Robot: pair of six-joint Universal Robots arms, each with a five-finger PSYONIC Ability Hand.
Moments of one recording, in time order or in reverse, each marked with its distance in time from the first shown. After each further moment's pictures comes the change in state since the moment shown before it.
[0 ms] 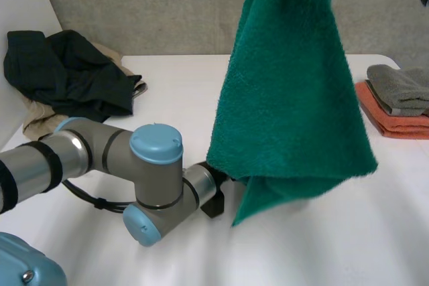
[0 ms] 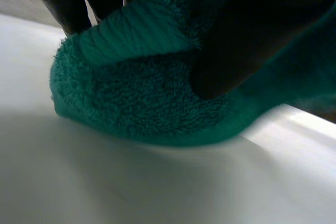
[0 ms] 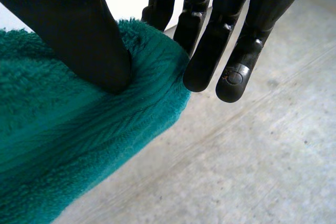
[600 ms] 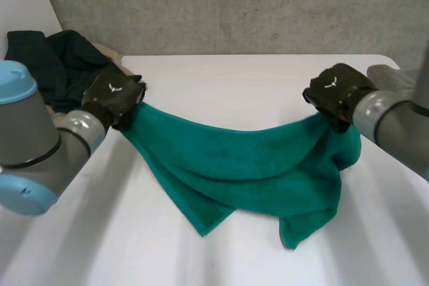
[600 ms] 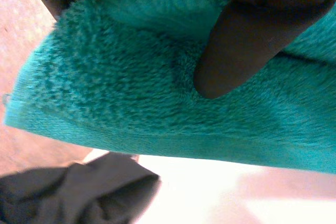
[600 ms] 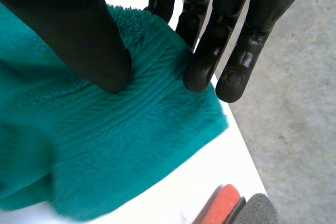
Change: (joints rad) left arm 0.385 0.479 -0.321 -0.029 -0.114 0.940; right arm -0.309 0.515 0.020 0.284 -0.015 -0.232; left_hand 0.000 0.005 0.006 0.003 0.000; right_hand 0.000 0.000 0.000 0.000 0.000
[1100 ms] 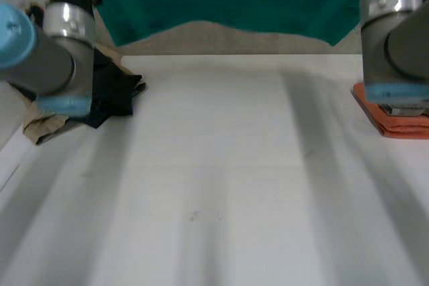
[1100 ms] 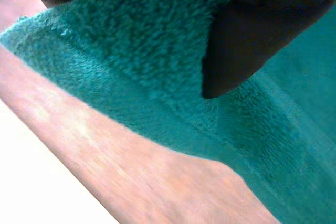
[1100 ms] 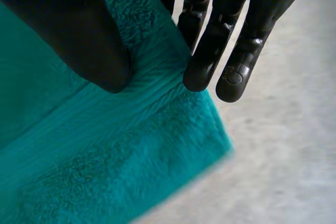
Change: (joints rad) left arm -0.029 -0.146 0.393 0.469 -0.196 0.177; right arm 0.025 0.101 -0.204 -0.854 0.171 0.086; left_hand 0.000 0.001 0.001 0.004 0.000; right_hand 0.000 0.000 0.000 0.000 0.000
